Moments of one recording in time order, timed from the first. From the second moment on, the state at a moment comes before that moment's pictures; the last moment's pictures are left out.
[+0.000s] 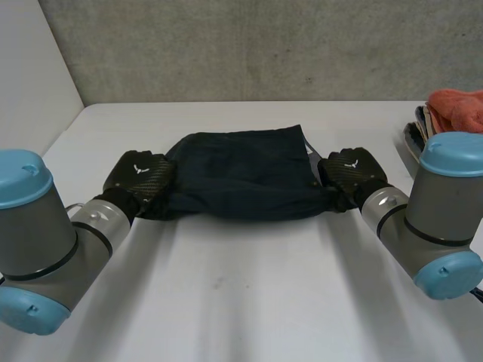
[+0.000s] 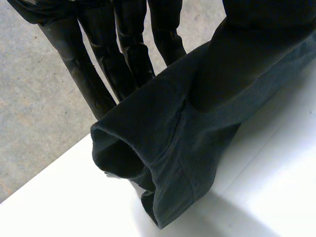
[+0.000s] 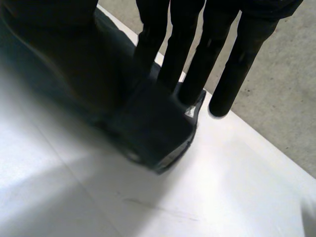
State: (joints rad) left arm 4.32 -1.85 -1.73 3.39 -1.44 3.49; right arm 1.96 -1.06 1.50 -0.17 1.43 2.76; left_hand 1.11 1.19 1.19 1.20 0.99; right_hand 0.98 0.99 0.98 0.98 0.77
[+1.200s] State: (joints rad) left arm 4.32 -1.94 -1.08 3.75 -1.44 3.57; right arm 2.01 -1.07 0.93 -0.63 1.57 2.61; left_hand 1.12 1.20 1.19 1.20 1.00; right_hand 1.13 1.18 1.19 1.20 1.00
